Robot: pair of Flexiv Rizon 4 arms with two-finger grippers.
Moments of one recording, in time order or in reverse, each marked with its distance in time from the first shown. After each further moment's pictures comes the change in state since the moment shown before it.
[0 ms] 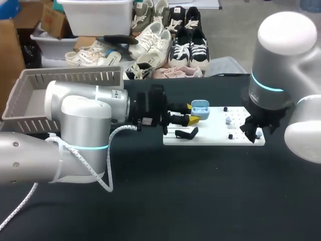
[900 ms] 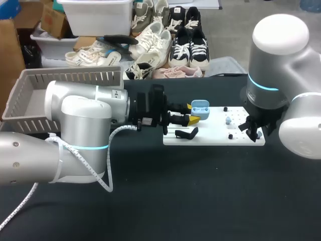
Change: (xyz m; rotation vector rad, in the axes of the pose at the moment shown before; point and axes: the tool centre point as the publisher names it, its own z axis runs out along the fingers) left arm 0.000 0.000 0.000 0.000 0.000 0.000; right arm -0.006 -0.005 0.016 0.004 0.031 0.041
